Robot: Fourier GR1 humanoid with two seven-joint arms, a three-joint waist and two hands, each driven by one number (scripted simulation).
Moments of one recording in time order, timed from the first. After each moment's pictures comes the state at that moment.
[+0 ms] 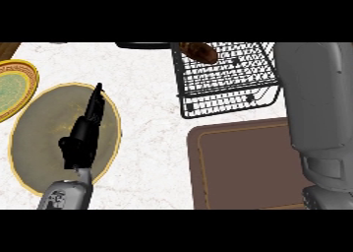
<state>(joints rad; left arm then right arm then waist) -0.15 0.03 -0.06 -1.54 -0.16 0.16 0.03 -1.12 -0.11 -0.25 -1.16 0.95 0.01 0.81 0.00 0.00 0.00</state>
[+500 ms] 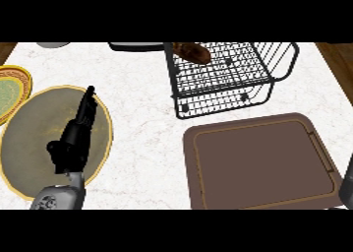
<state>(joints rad) -0.11 0.05 -0.04 -1.57 -0.15 0.16 0.04 -0.87 -0.20 -0.44 -1.55 0.77 0.06 0.89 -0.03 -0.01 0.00</state>
